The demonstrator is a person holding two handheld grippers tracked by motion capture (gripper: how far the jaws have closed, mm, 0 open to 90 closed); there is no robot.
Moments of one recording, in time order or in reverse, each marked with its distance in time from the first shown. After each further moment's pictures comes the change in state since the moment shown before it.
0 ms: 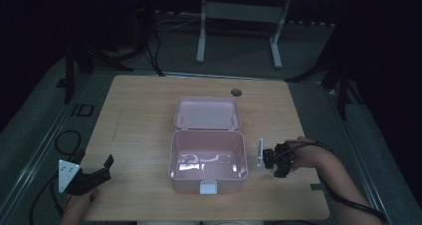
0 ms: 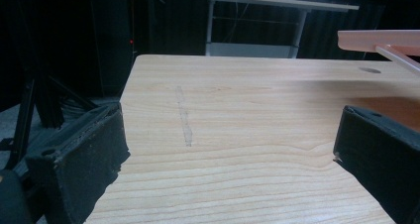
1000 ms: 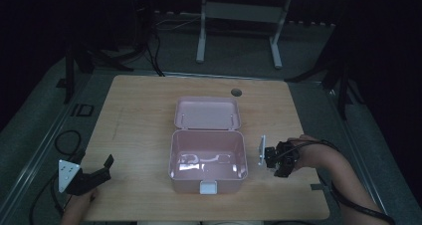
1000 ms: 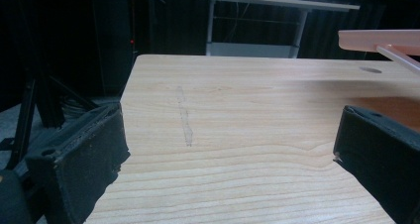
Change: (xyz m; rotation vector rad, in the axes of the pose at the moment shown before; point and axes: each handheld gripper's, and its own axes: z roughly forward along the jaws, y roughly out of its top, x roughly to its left) left arm 0.000 0.000 0.000 0.001 0.002 0.000; right arm 0.012 0.001 -0.037 -0.034 -0.017 0.007
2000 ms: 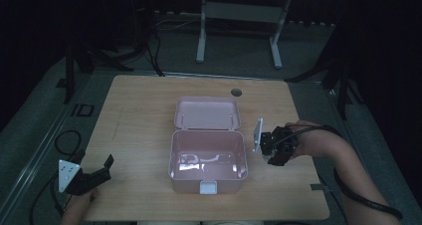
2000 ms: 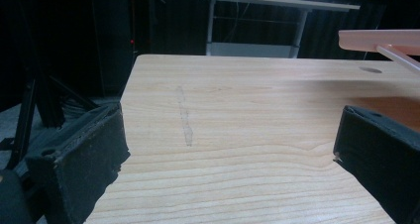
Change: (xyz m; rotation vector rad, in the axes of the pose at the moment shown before) left arm 0.000 0.000 0.000 -0.001 0.000 -0.001; right arm 0.000 0.022 -0.075 -0.073 -0.063 -0.003
